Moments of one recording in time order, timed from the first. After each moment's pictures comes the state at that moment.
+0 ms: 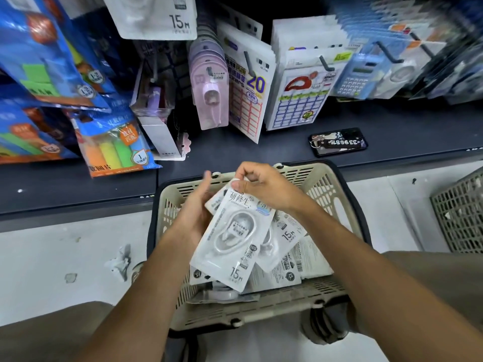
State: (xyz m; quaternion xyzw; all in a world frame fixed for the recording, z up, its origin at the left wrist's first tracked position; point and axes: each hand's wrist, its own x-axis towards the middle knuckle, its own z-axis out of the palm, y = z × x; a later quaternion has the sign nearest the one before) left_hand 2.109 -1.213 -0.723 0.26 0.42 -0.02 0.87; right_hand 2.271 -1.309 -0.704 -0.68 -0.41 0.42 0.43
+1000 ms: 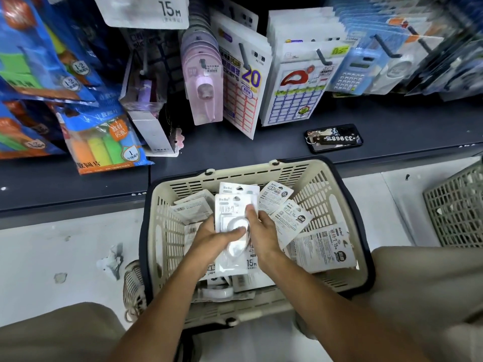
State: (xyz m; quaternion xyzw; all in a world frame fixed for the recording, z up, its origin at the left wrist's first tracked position) left_hand 2.091 -1.262 -0.787 0.52 0.44 0.01 0.73; right_hand 2.189 -1.350 -0.793 -0.71 0.10 0.41 0.56
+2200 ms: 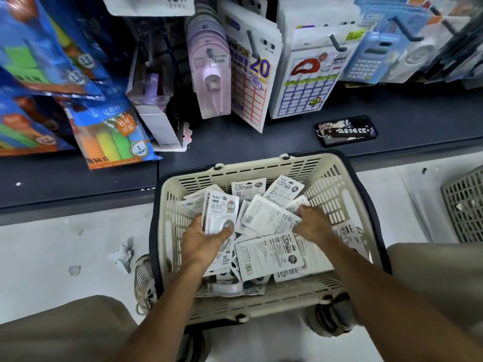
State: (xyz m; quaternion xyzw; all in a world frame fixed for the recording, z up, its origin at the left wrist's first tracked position) left_hand 2.065 -1.257 -0.795 0.58 0.56 0.07 0.59; right_hand 2.294 -1.409 -0.847 -0.90 -0.26 0.34 0.03
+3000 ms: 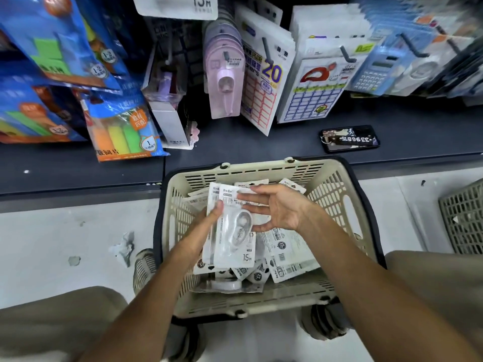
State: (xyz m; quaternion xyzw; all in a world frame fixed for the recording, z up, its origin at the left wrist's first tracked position) left_hand 2.065 -1.237 -0.767 0.49 0.45 -0.01 0.74; right_hand 2.259 -1.325 -0.747 -0.54 0.02 0.71 0.45
